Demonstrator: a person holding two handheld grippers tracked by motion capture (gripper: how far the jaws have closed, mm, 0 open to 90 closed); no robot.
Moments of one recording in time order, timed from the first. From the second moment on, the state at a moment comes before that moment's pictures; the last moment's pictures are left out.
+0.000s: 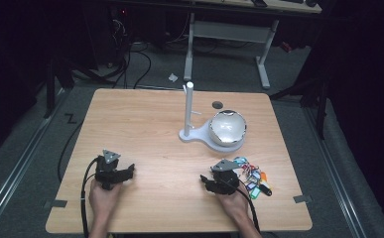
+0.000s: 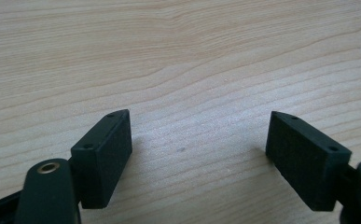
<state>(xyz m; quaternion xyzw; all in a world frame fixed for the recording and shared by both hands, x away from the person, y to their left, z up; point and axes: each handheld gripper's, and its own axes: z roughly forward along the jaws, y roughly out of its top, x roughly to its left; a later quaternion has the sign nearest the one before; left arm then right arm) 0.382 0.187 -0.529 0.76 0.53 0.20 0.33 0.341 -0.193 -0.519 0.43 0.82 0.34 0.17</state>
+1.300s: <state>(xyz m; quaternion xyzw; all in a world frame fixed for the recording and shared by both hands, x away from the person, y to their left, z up) 0.382 0.186 -0.529 0.76 0.53 0.20 0.33 0.325 -0.255 -0.482 0.48 0.77 0.35 0.21</state>
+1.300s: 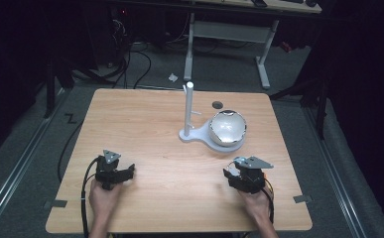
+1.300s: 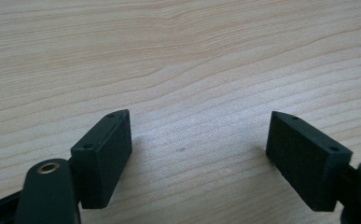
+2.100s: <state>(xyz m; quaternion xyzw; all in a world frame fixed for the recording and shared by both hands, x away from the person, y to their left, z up) 0.382 0.186 -0.529 0.76 0.53 0.21 0.33 0.332 -0.312 -0.488 0.55 0.75 0.29 0.23</state>
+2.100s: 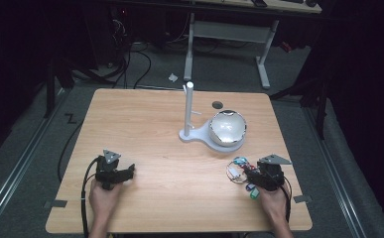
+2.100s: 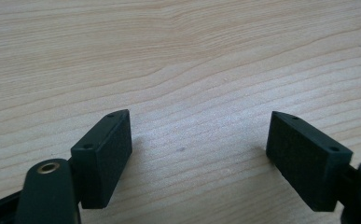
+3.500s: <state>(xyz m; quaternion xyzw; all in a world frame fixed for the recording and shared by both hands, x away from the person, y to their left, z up) 0.382 0.186 -0.529 0.76 0.53 0.21 0.33 0.350 -0.326 -0.501 0.54 0.76 0.31 0.20</state>
